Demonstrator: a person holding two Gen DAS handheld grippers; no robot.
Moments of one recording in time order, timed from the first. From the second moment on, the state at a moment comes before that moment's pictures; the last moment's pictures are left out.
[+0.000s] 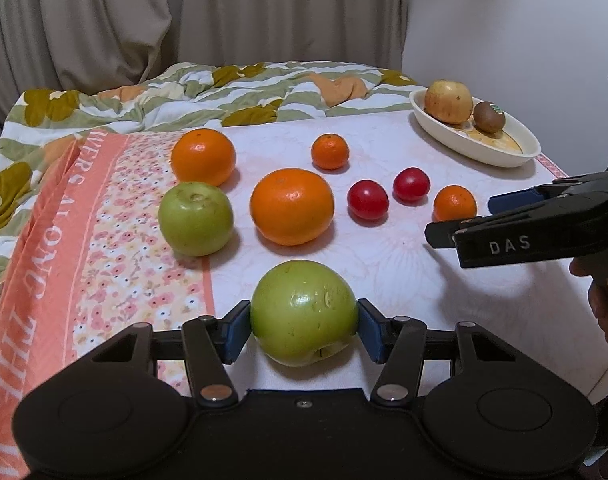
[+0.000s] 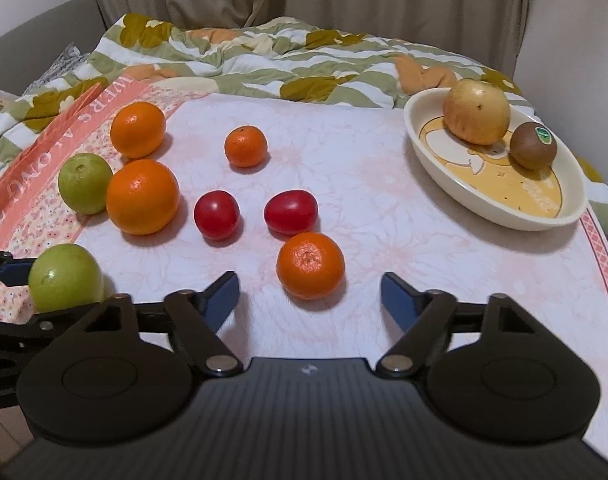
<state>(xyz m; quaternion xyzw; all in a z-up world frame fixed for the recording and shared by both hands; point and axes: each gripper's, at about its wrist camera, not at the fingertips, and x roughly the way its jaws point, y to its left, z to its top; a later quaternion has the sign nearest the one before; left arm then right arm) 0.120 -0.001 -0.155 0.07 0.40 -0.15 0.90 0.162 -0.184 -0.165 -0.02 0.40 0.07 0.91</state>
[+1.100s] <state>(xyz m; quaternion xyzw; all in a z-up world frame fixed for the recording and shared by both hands) 0.097 0.027 -0.094 0.04 0.35 -0.15 0.92 0.133 -0.180 -0.100 -0.01 0.36 0.05 0.93</state>
